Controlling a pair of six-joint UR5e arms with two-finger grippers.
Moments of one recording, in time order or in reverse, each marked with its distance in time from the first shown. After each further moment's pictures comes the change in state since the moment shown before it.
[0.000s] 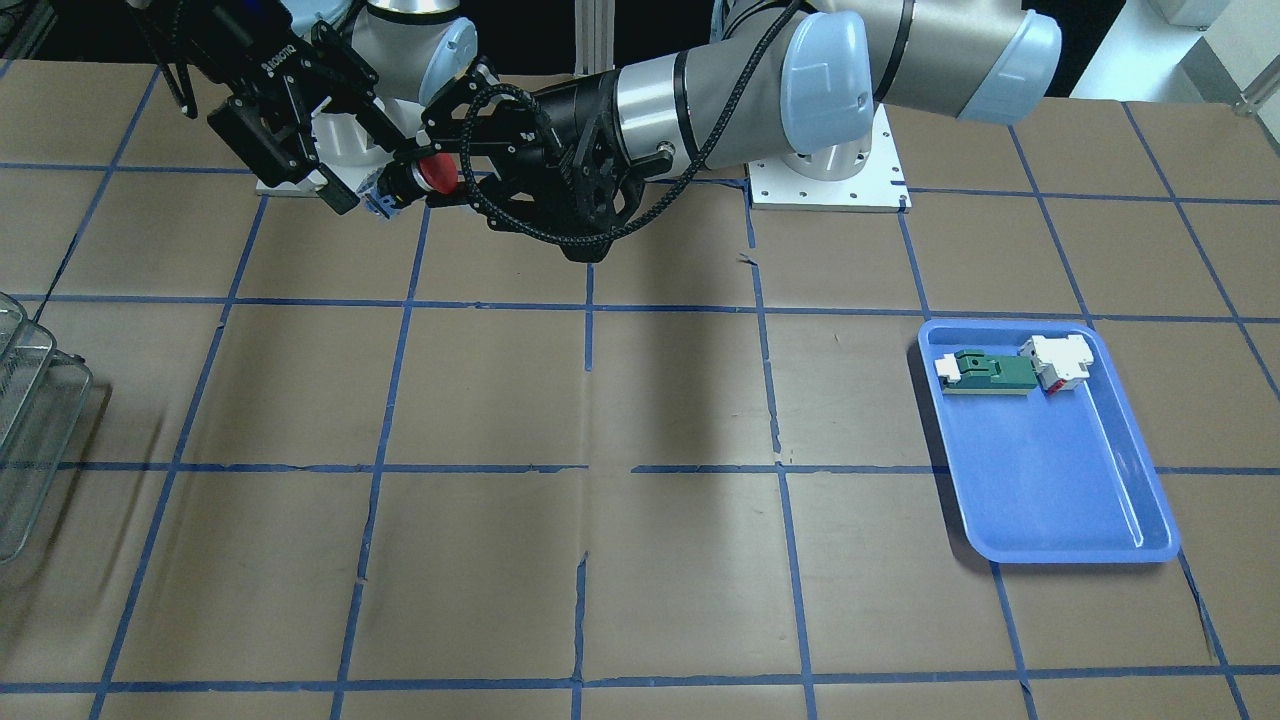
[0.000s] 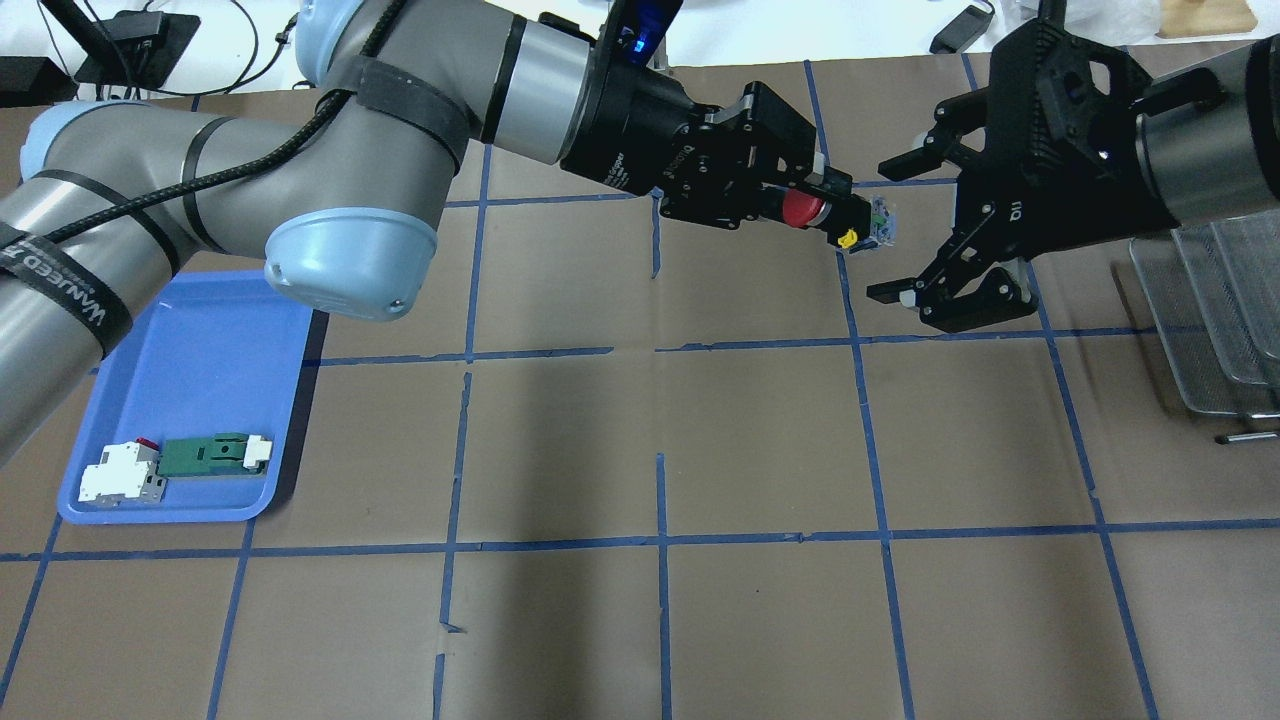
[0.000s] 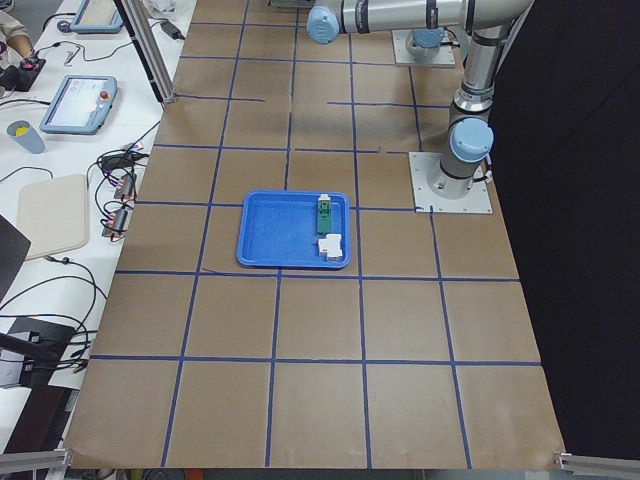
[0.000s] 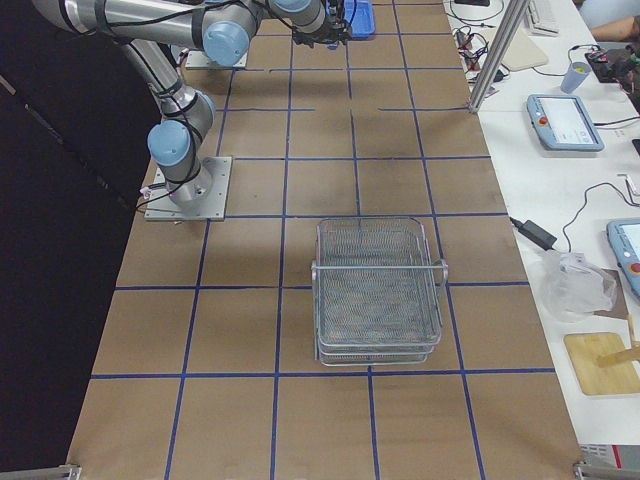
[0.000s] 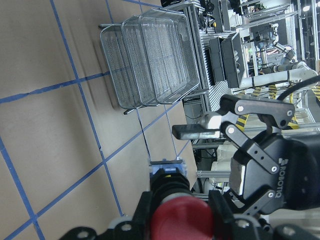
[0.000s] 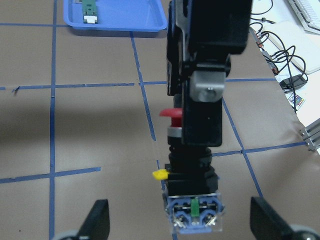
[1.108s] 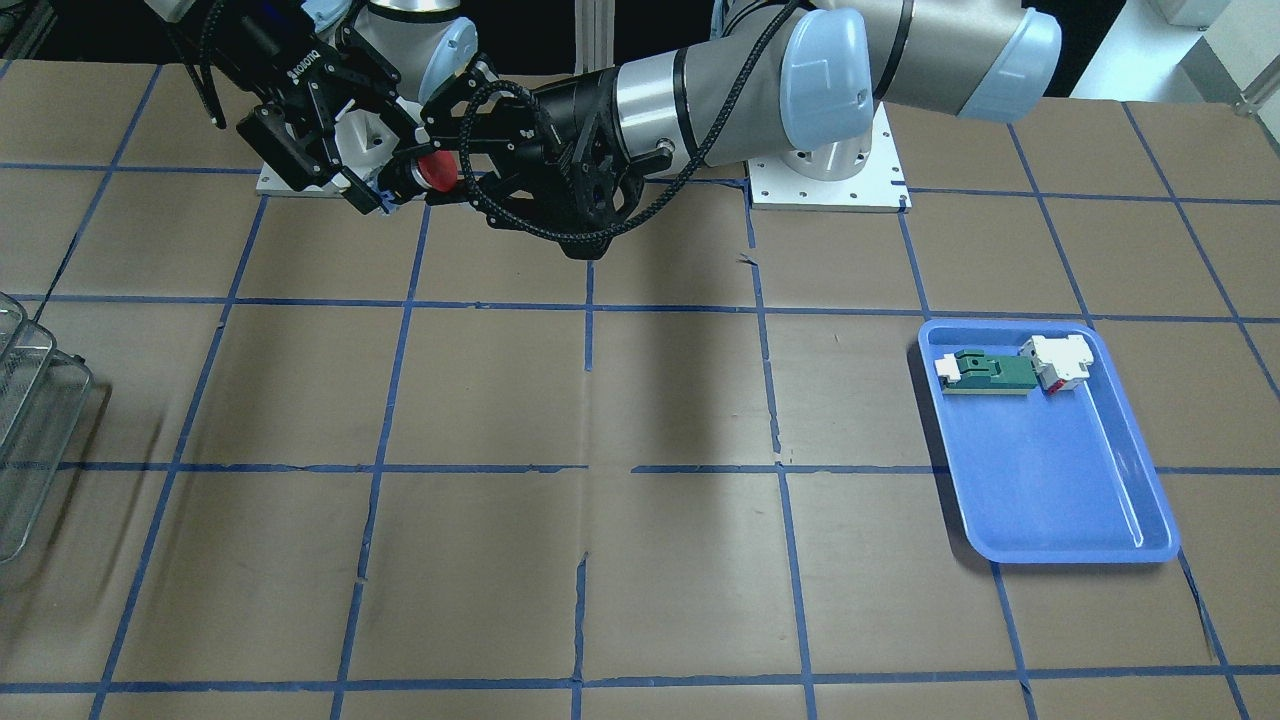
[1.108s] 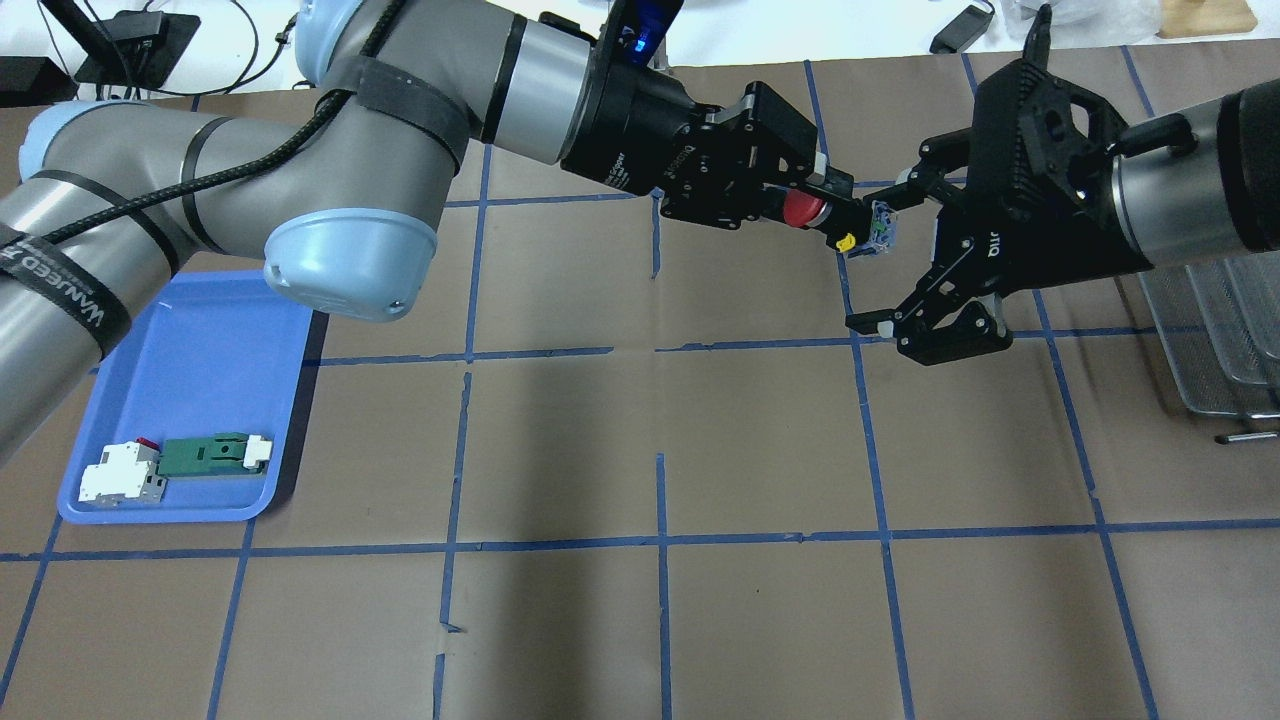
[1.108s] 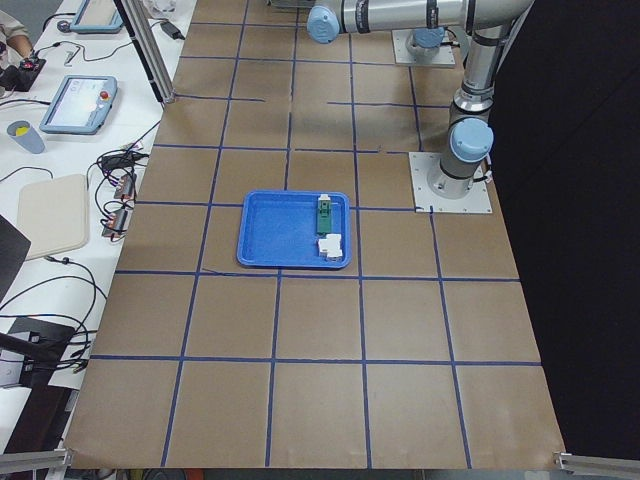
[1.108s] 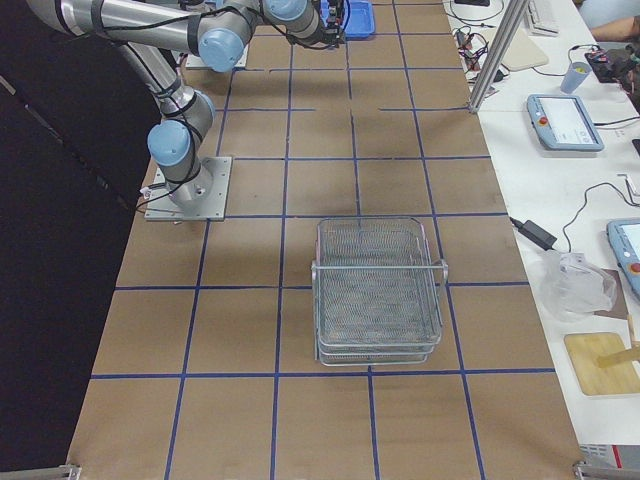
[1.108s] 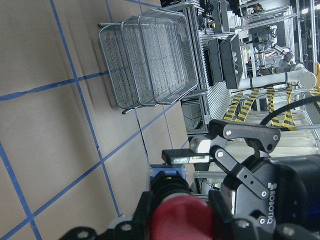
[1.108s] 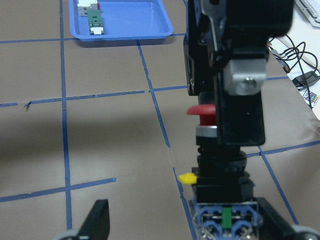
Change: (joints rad) left arm -0.001 0.005 0.000 0.000 0.000 -0.003; right arm 0.004 -0.018 0.059 -0.005 0.036 0.033
